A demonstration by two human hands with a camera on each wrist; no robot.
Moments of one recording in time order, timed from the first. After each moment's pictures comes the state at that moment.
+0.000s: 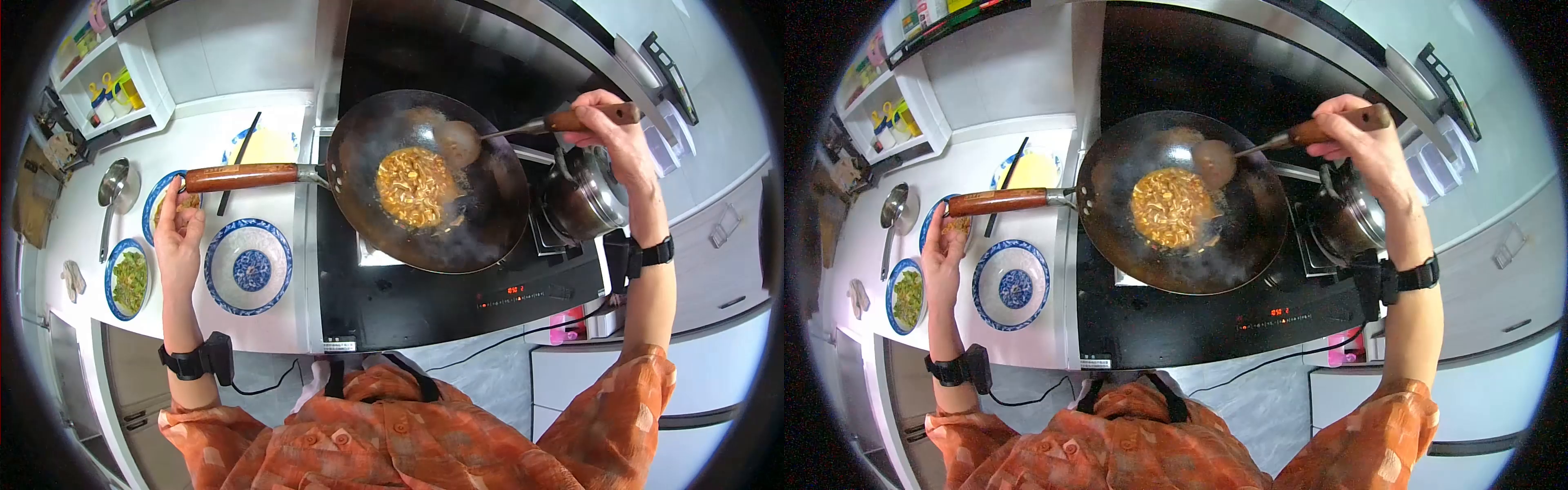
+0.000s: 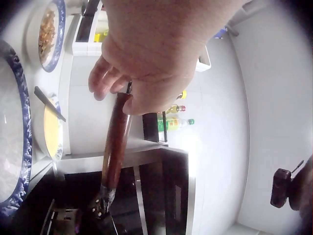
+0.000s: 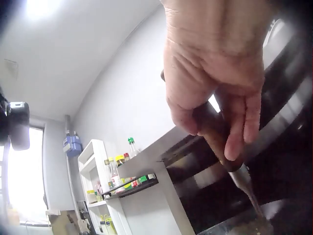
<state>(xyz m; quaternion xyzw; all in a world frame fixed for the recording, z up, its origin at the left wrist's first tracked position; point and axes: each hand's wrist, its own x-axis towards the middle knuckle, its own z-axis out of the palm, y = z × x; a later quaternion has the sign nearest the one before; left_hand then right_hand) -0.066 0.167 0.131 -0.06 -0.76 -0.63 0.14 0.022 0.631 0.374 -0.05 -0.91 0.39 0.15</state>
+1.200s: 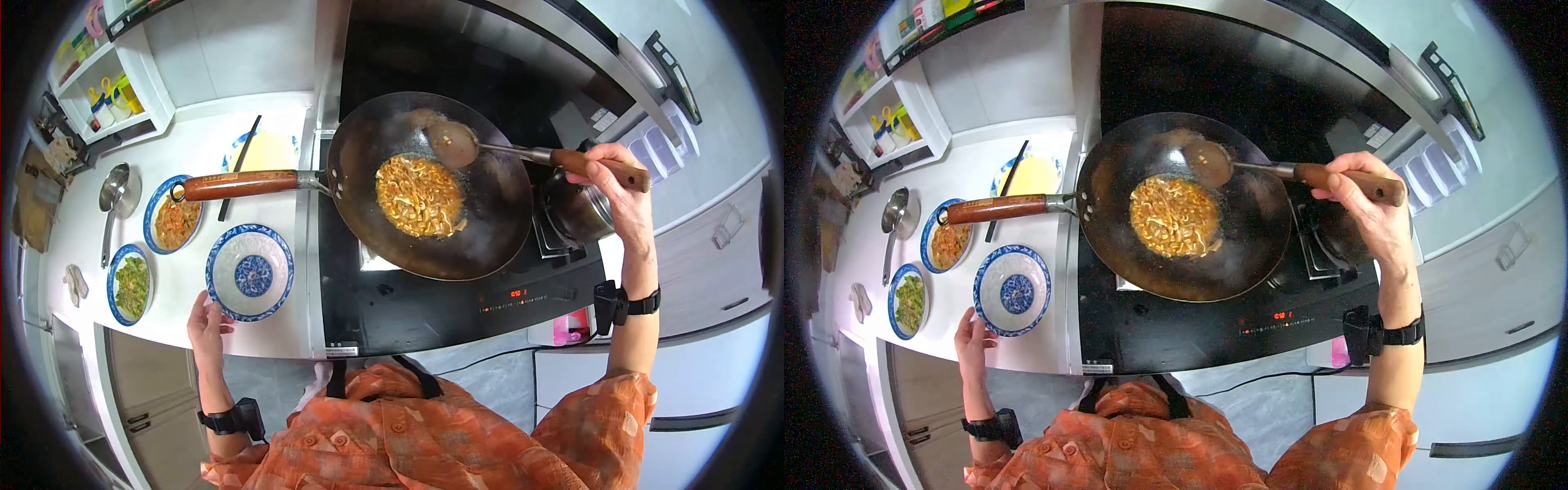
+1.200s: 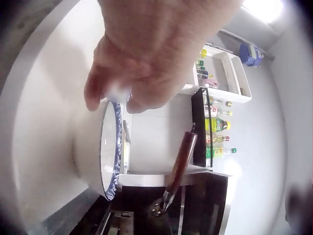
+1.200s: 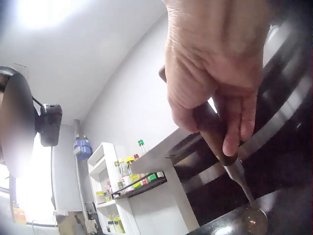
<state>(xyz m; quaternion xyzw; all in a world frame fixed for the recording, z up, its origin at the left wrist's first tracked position) 0.026 0.136 0.034 0.16 -0.72 -0.67 0.00 0.056 0.631 0.335 0.01 -0.87 0.46 0.19</state>
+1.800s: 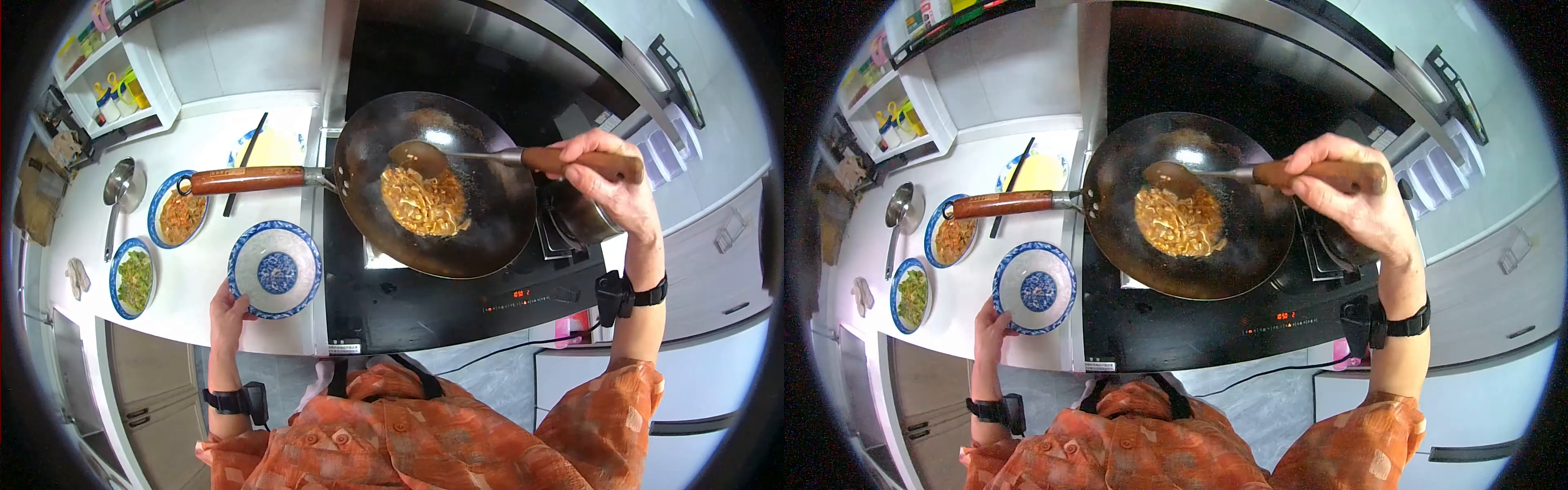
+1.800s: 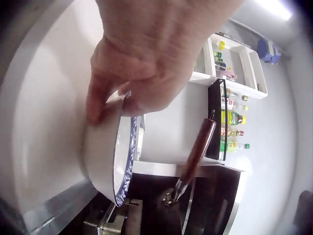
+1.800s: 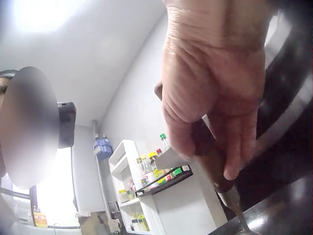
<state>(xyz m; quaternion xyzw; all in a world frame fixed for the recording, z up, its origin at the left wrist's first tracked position) 0.003 0.138 0.039 0.09 -0.68 -0.72 -0.13 0.040 0.555 0.369 0.11 -0.92 0.38 0.06</state>
